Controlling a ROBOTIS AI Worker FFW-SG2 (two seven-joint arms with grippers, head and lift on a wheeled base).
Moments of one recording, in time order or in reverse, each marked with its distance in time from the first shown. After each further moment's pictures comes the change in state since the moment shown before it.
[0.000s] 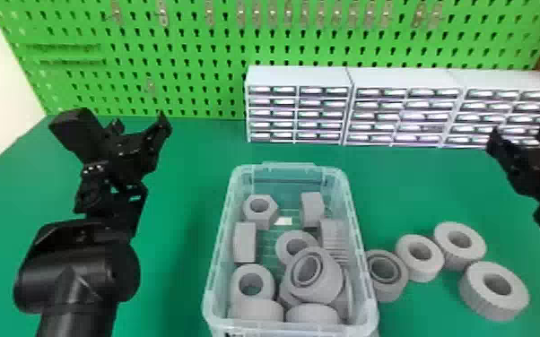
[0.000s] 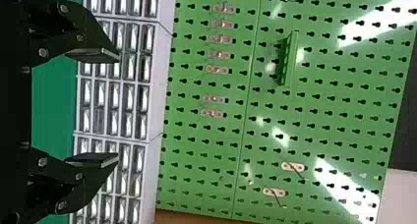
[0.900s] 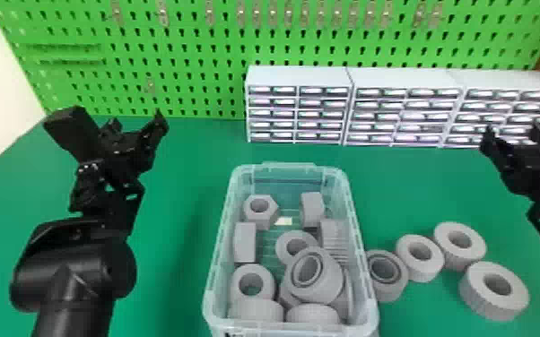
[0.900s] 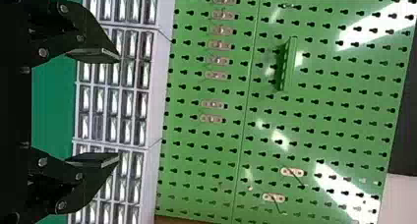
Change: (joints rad) left arm -0.008 0.000 0.019 0.007 0.013 0.008 -0.017; right arm -0.001 0.009 0.017 -0.010 0.006 0.010 0.000
